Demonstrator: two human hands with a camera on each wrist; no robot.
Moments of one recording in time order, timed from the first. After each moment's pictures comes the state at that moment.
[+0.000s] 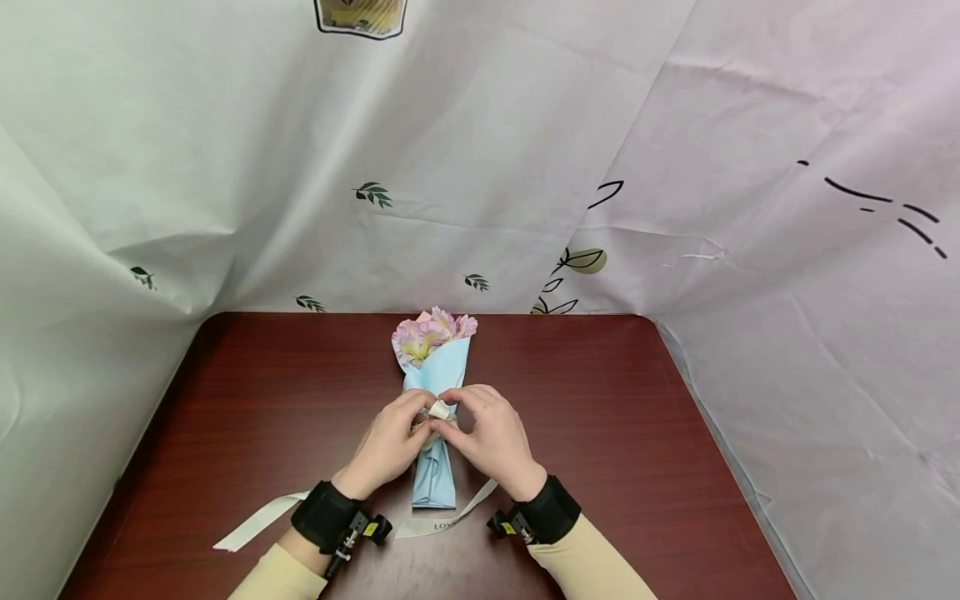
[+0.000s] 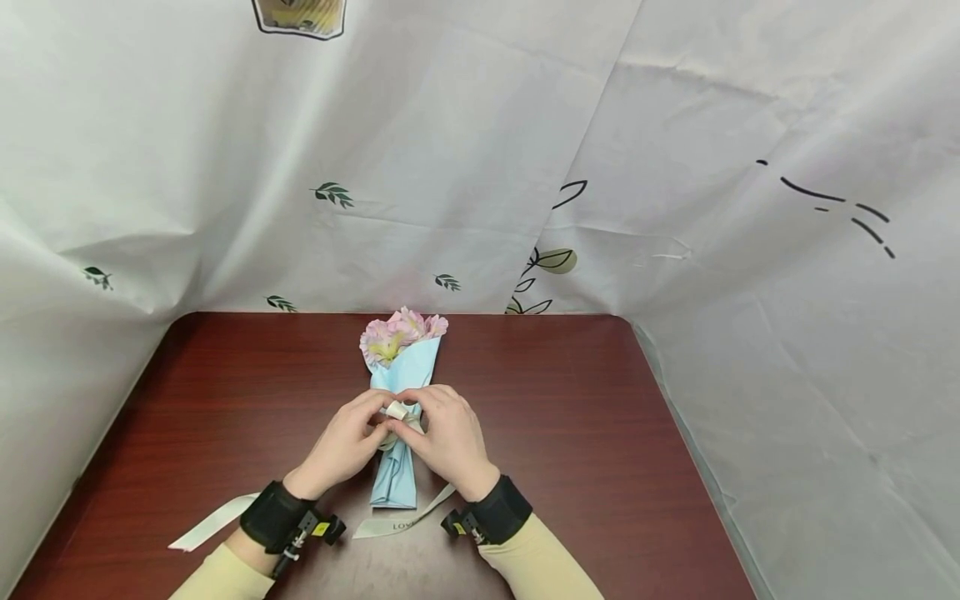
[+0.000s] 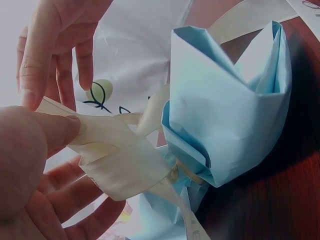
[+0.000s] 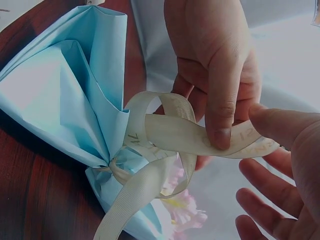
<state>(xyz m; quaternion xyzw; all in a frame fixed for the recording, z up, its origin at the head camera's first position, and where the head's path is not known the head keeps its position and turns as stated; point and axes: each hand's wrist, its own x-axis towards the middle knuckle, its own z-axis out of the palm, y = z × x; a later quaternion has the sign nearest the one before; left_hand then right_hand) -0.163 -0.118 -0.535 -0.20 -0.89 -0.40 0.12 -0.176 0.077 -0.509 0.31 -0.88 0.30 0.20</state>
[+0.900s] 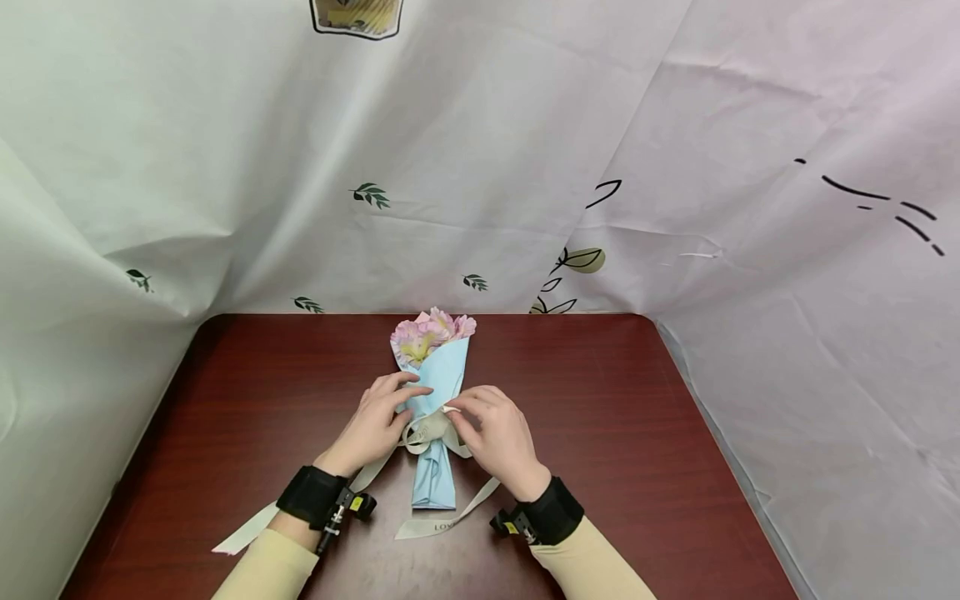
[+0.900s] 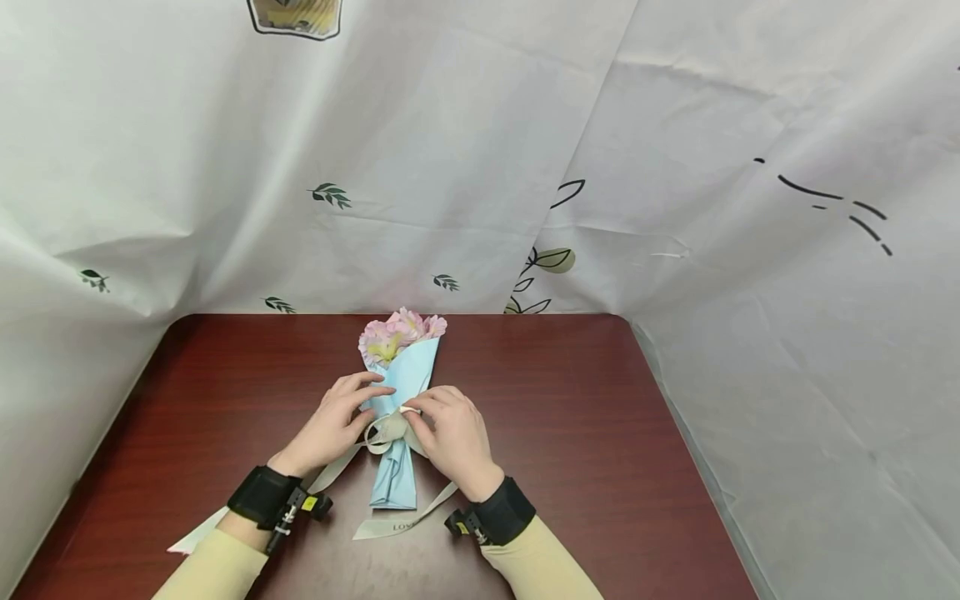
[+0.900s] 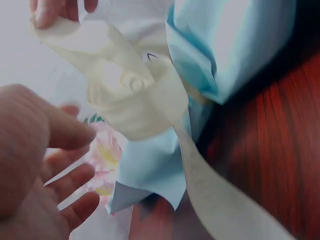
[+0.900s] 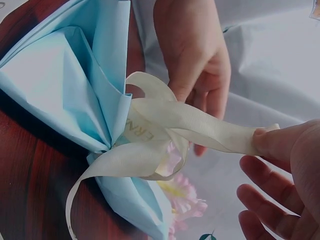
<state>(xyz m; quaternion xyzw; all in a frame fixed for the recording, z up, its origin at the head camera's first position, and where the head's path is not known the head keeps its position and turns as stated) -0.188 -0.150 -0.548 -0.24 -0.90 -0.35 0.12 -0.176 0.085 -0.511 0.32 -0.88 0.29 0.22</state>
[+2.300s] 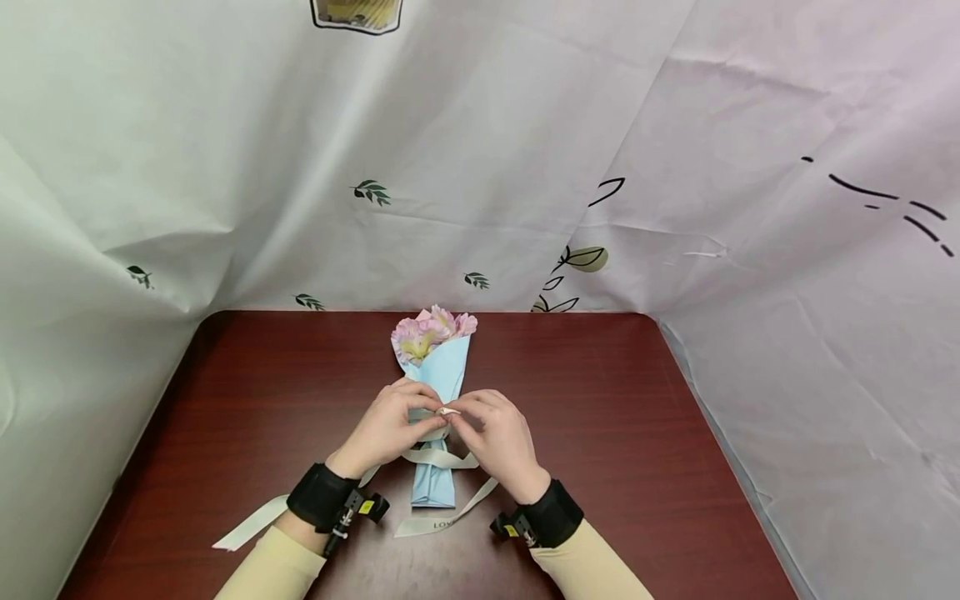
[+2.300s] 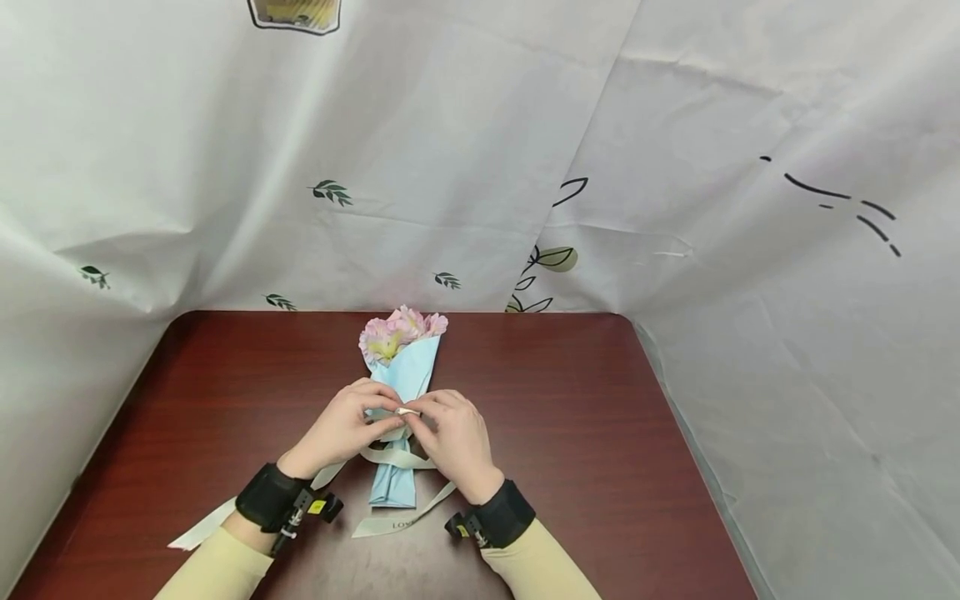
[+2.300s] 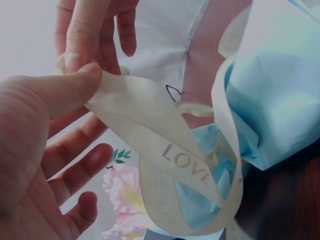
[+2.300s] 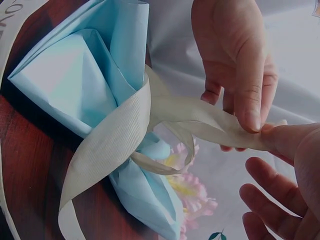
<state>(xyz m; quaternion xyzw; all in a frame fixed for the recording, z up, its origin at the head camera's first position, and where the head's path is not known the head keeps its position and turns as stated) -0.181 -0.126 -0.520 -0.27 -0.88 -0.38 0.09 -0.174 0.086 -0.518 0.30 -0.88 0.31 0.21</state>
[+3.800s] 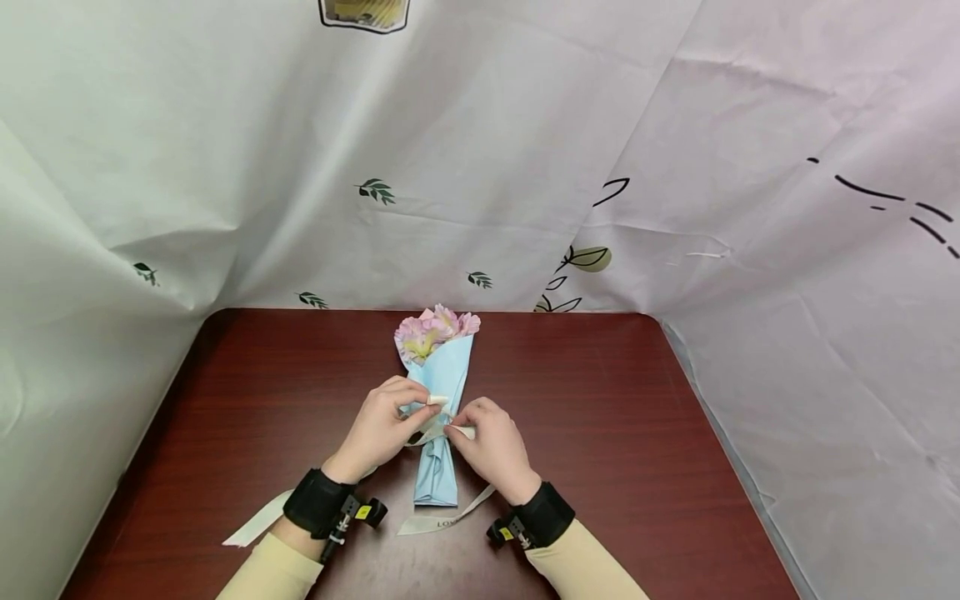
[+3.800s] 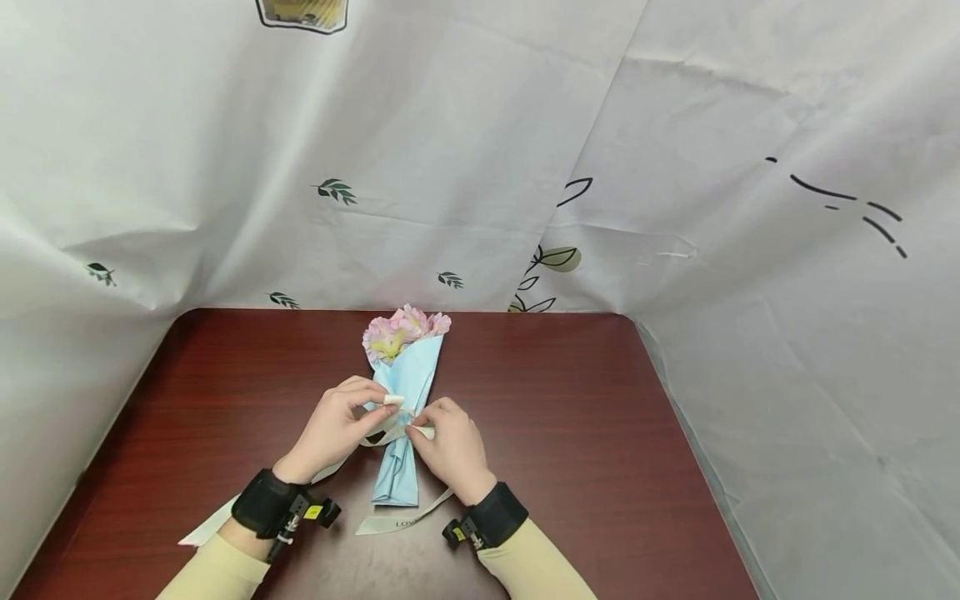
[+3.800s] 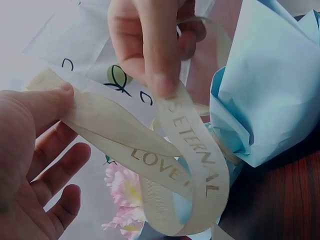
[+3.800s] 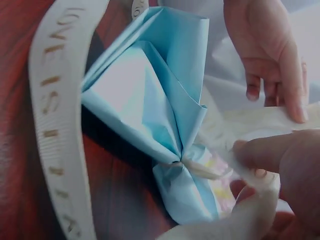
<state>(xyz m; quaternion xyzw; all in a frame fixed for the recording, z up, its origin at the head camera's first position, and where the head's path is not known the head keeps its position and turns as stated) -0.174 -0.133 -0.522 -0.23 -0.86 -0.43 0.17 -0.173 0.076 -0.550 0.22 -0.92 0.31 0.09</state>
